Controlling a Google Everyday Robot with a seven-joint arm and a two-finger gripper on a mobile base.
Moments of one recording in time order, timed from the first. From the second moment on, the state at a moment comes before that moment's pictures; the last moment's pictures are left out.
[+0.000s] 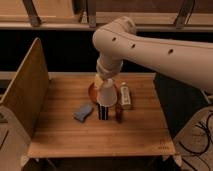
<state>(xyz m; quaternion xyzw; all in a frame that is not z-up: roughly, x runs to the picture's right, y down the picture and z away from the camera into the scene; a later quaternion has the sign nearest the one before) 0.002 -0.026 0.636 -0.23 0.05 0.43 0.87</state>
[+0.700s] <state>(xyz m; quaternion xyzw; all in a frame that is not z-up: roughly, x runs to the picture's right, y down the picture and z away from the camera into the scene) -0.020 -0.004 0.677 -0.26 0.01 0.43 0.86</state>
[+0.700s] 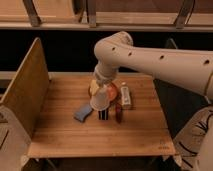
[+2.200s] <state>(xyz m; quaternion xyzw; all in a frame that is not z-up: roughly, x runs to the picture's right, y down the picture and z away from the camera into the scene) -0.006 0.006 0.702 -0.25 0.04 0.40 0.88</state>
